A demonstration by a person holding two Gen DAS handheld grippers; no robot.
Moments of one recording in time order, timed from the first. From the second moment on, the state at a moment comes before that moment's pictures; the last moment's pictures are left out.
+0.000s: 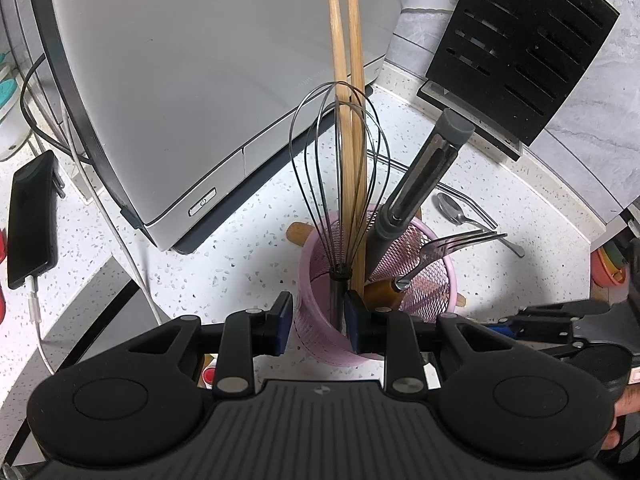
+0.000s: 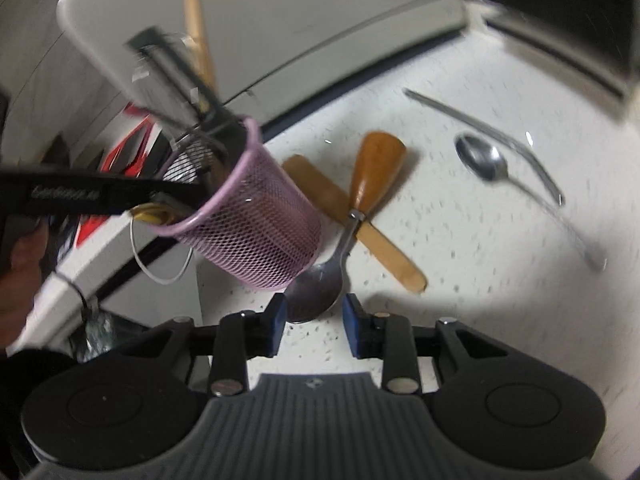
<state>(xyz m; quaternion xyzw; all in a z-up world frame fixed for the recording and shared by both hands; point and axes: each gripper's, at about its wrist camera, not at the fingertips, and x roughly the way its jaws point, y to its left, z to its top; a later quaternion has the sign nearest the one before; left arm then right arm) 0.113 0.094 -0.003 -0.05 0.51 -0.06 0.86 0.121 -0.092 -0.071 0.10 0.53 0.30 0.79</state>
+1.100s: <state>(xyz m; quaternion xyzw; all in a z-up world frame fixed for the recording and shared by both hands) 0.115 0.091 -0.006 -0.05 0.52 -0.05 0.85 0.106 -0.082 -0.046 -0.03 0.47 0.23 0.85</state>
